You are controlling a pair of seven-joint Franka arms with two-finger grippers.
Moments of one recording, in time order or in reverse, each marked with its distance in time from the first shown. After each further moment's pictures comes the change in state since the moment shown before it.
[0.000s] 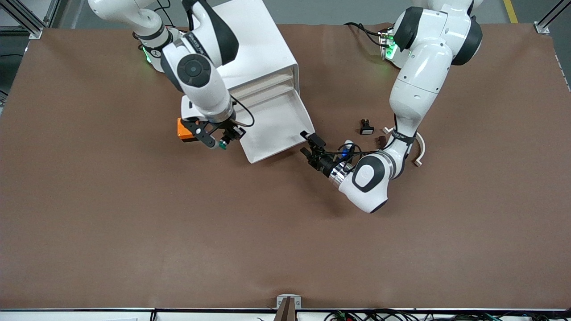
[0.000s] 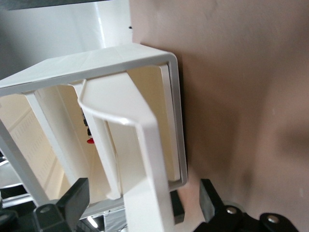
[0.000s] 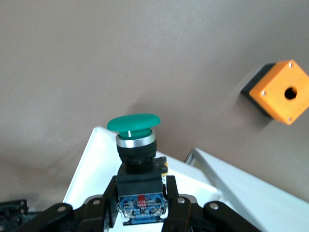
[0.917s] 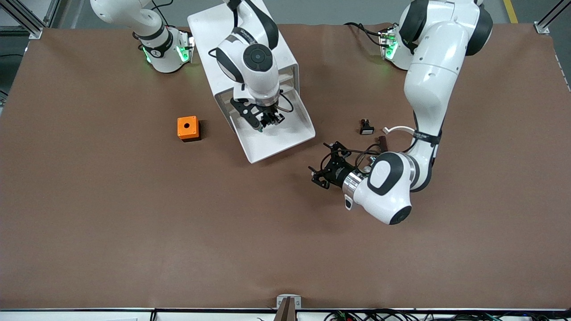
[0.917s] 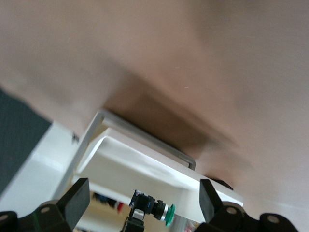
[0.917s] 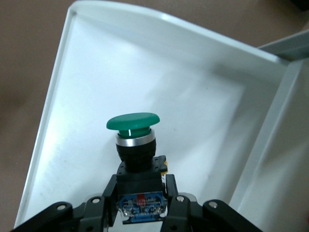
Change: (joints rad) left arm -0.015 -0.110 0.064 0.135 0.293 0.049 0.858; right arm 0.223 0.155 -0.001 0.024 0.016 0.117 0.323
